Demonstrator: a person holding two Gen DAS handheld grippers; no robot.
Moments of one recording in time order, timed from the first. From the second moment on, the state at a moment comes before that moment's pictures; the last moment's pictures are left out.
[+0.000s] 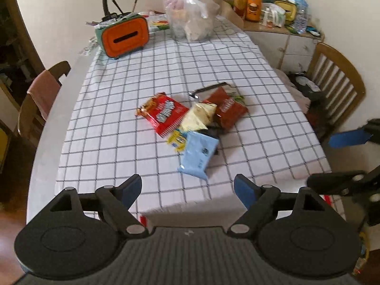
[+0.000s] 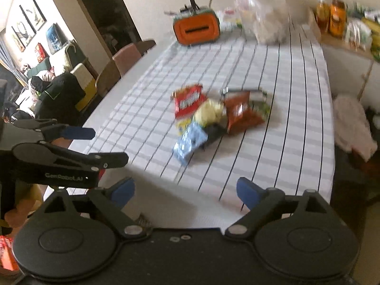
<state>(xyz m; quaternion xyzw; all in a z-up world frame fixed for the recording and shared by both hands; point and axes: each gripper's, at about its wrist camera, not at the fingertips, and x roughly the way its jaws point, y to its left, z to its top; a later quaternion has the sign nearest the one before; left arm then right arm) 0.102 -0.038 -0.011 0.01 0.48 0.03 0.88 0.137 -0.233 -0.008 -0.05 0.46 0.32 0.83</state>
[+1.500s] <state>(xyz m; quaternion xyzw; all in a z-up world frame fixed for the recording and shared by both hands) 0.265 -0.041 -0.148 0.12 0.63 -0.13 0.75 0.395 -0.209 -0.145 0.04 0.58 0.08 0.81</state>
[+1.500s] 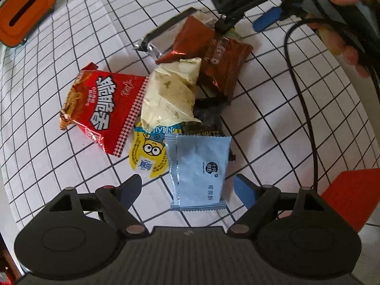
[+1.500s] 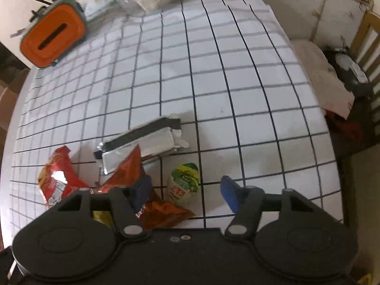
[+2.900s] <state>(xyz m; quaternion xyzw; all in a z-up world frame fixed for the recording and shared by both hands) 0.257 -0.022 -0.145 0.07 0.61 -0.10 0.79 0.360 -0.236 -0.135 0.04 0.55 0.09 0.83</state>
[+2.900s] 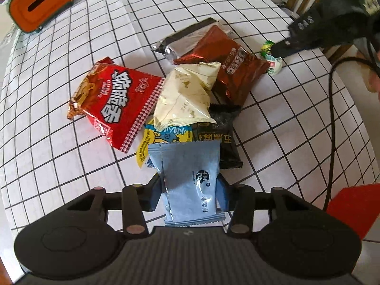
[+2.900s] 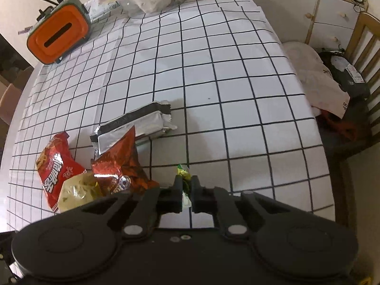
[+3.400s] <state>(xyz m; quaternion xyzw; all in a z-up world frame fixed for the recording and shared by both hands) 0.248 -0.020 -0.136 0.06 0.60 -0.08 0.79 0.356 -0.245 -0.122 0.02 0.54 0.09 0.84</state>
